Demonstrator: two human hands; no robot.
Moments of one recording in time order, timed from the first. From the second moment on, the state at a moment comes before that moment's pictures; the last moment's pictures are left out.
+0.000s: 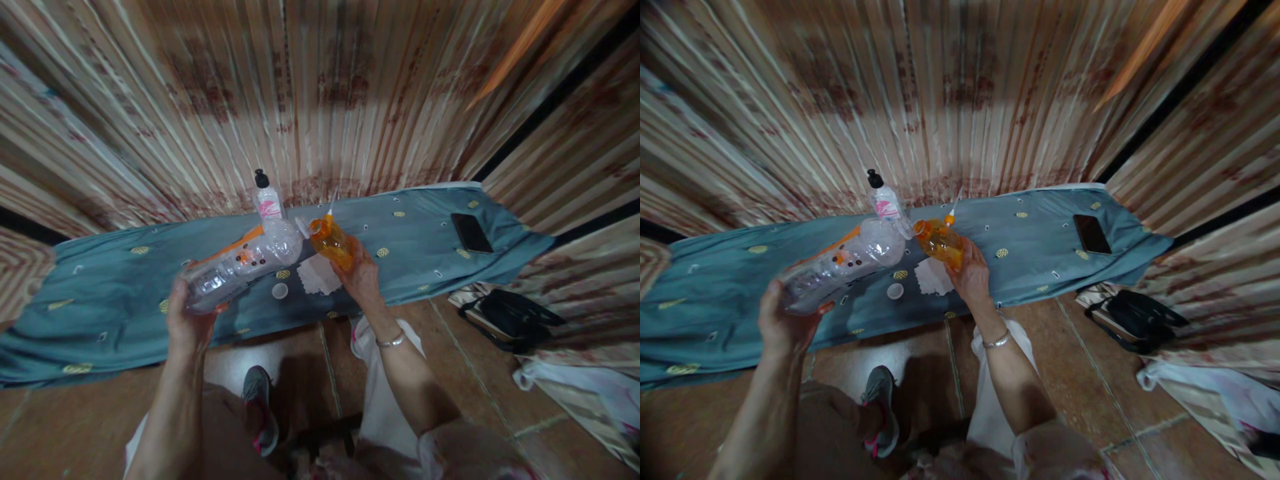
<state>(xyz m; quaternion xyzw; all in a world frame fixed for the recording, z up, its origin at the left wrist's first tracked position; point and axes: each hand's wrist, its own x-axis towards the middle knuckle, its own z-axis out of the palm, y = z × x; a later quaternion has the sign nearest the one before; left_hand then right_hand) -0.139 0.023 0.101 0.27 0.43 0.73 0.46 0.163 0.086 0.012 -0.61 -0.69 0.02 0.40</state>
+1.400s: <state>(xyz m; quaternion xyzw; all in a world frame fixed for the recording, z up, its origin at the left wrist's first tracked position) -0.132 0.018 0.112 0.25 0.43 0.75 0.44 0.163 0.087 0.013 -0.61 -0.69 0.01 0.40</state>
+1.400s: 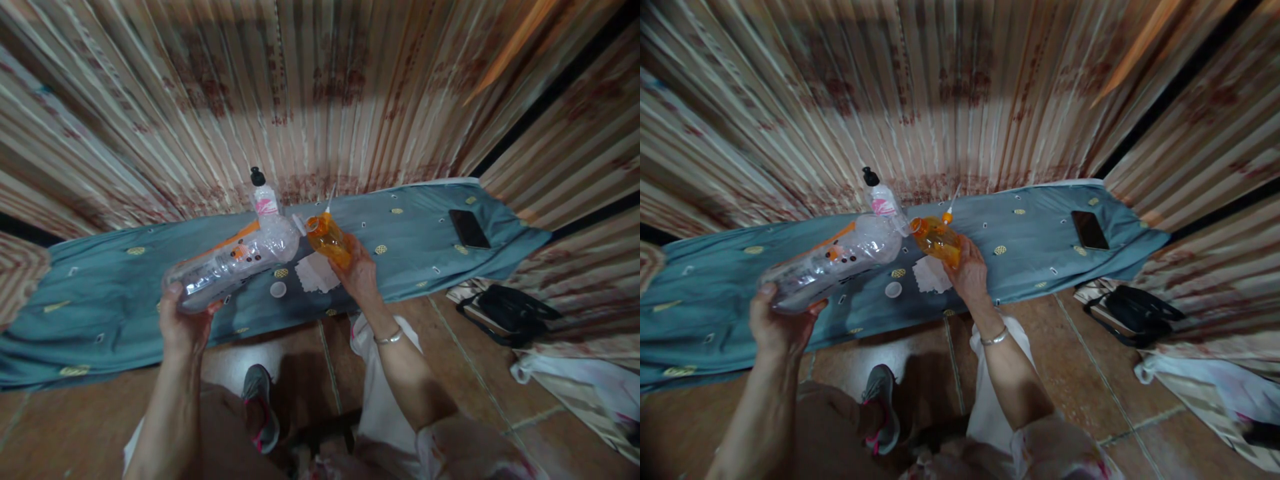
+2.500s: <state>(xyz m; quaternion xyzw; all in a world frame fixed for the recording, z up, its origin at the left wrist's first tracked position) -0.136 0.021 0.112 0.28 0.42 0.75 0.42 0.160 0.085 0.020 -0.61 -0.70 -0.02 0.37</state>
